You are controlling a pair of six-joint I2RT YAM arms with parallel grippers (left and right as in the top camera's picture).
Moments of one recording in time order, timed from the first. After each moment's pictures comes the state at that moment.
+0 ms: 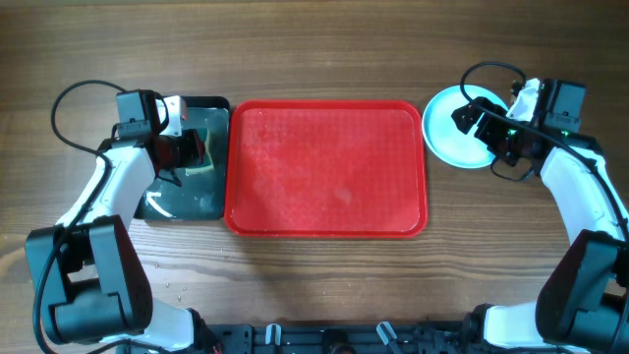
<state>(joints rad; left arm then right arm) 0.15 1.69 0.98 -0.44 0.20 -0.03 -0.25 1.61 1.00 -0.42 -0.44 0.34</state>
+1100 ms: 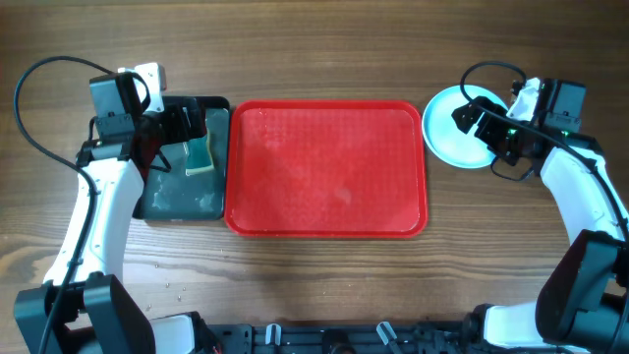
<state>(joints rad) 0.15 1.50 1.03 -0.39 0.19 -0.05 -0.25 1.61 1.00 -0.41 -0.44 0.34</state>
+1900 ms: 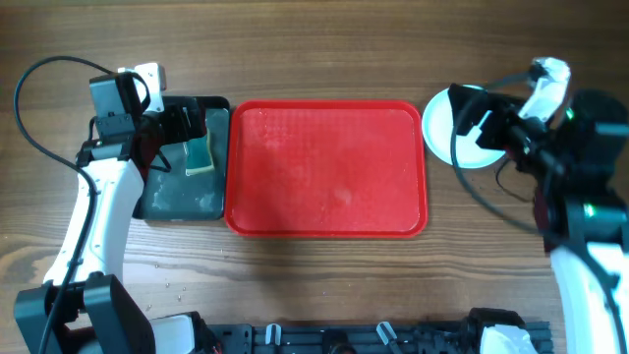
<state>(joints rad) 0.15 1.50 1.03 -0.39 0.19 -0.05 -0.09 1.01 1.00 -0.41 -0.45 0.34</state>
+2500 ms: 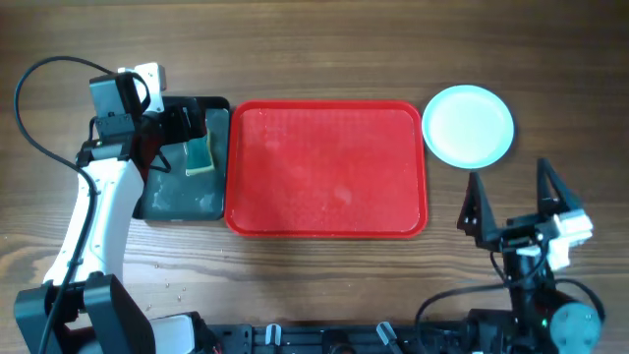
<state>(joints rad) 0.15 1.50 1.03 -0.39 0.19 -0.05 -0.06 0.08 0.29 0.14 -0.24 0.14</state>
